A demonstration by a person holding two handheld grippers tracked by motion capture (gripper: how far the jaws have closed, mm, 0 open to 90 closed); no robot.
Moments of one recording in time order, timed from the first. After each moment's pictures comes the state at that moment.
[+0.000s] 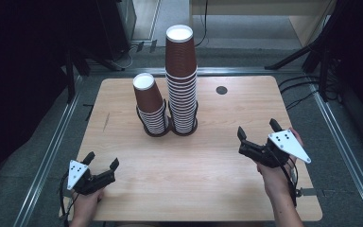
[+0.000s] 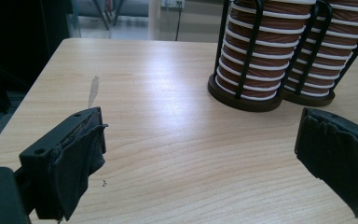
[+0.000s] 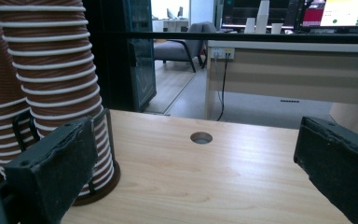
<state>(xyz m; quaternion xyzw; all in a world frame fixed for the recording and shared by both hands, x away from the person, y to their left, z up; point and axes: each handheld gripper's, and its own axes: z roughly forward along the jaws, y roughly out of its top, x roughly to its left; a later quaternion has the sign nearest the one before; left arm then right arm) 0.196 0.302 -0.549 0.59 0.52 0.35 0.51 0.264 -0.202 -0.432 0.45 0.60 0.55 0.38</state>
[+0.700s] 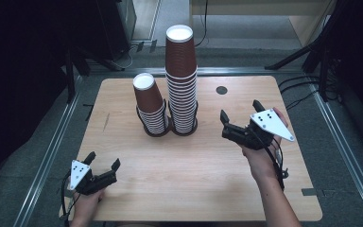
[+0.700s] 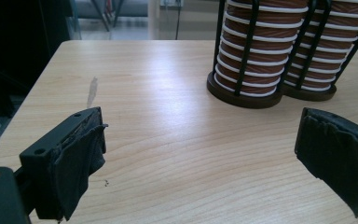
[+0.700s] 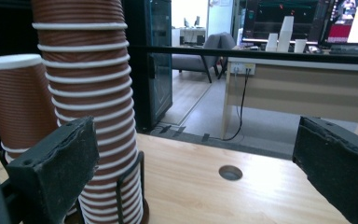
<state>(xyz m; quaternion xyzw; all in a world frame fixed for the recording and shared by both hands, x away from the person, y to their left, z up) 0.196 0.298 -0.549 0.60 0.52 0.36 0.50 0.288 -0.157 -0.390 0.41 0.61 0.57 0.37</state>
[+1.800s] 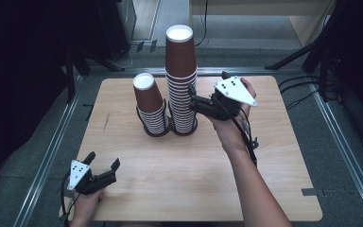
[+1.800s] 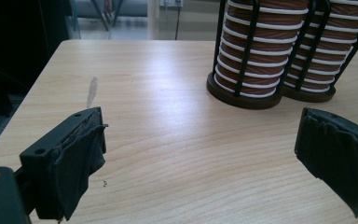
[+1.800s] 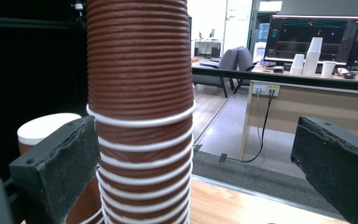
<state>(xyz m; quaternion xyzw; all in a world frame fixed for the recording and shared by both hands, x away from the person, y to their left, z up) 0.197 0.300 -0.549 0.59 0.52 0.35 0.50 0.330 -0.079 -0.341 0.38 0.61 0.59 0.37</state>
